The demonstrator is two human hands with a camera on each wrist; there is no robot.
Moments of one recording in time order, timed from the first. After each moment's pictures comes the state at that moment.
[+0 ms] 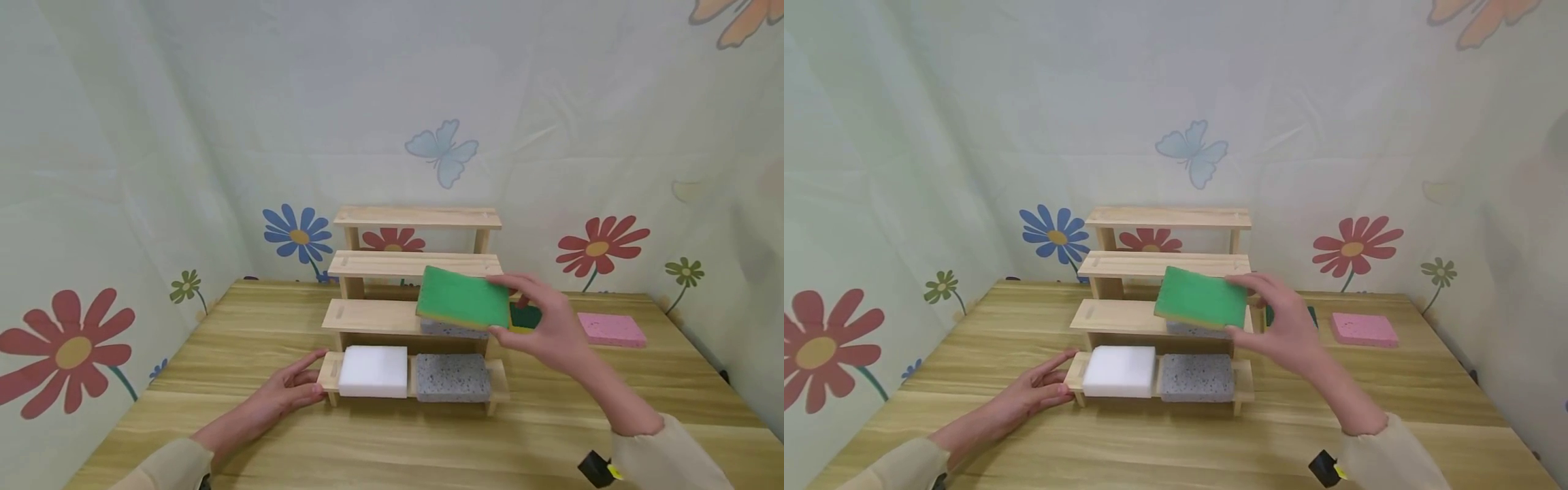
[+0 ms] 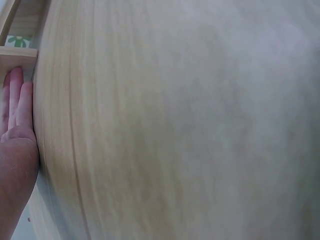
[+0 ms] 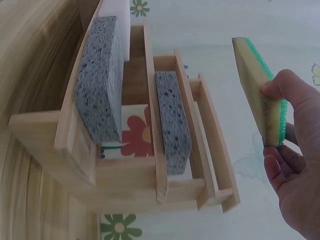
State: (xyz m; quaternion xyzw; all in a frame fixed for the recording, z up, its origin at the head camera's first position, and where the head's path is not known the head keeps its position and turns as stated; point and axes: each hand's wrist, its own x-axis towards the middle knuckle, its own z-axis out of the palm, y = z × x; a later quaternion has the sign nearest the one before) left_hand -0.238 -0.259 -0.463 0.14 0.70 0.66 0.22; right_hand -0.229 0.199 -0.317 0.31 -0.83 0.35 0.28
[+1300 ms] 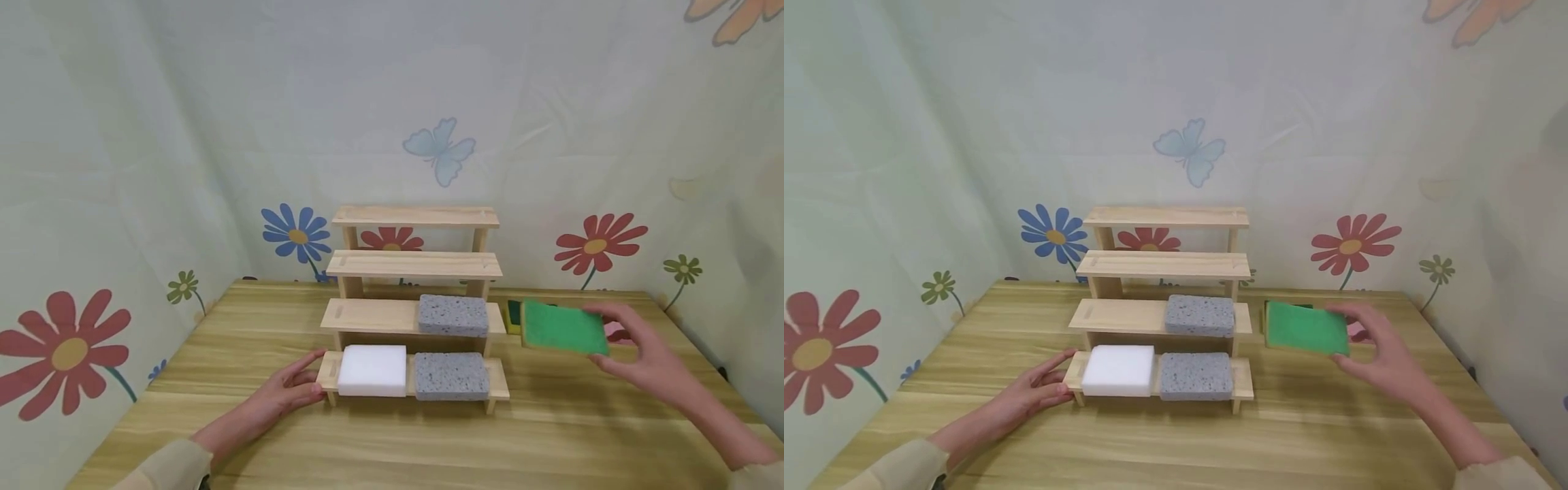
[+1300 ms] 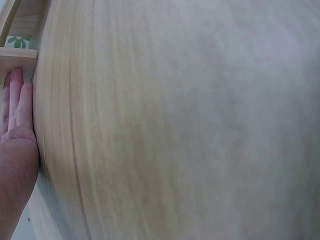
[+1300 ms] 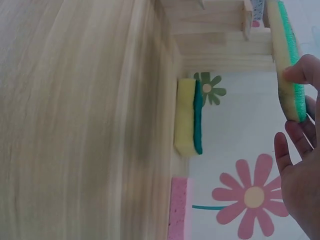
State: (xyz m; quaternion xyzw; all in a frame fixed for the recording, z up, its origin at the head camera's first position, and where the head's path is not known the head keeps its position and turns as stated) left_hand -0.239 -0.259 -0.465 0.15 0.70 0.66 0.21; right_hand -0.214 0.332 -0.371 0.22 -0.89 0.34 0.20
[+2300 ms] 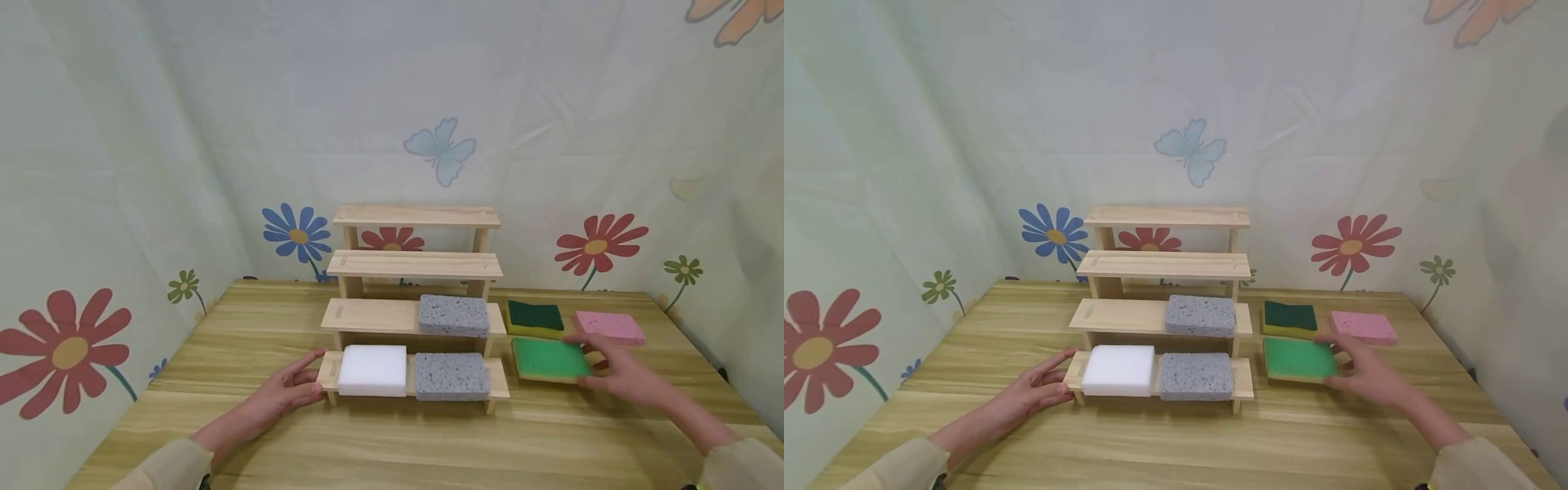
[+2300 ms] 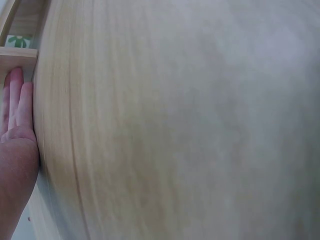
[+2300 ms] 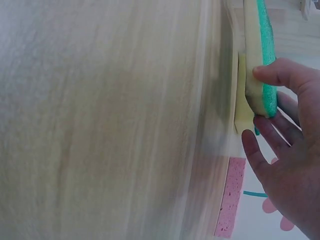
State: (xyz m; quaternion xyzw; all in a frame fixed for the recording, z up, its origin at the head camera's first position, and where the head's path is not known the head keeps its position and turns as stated) left_hand -0.239 -0.259 -0.464 0.14 0.70 0.67 0.22; right_hand -0.244 0.350 -0.417 0.22 -0.92 0.31 0.02
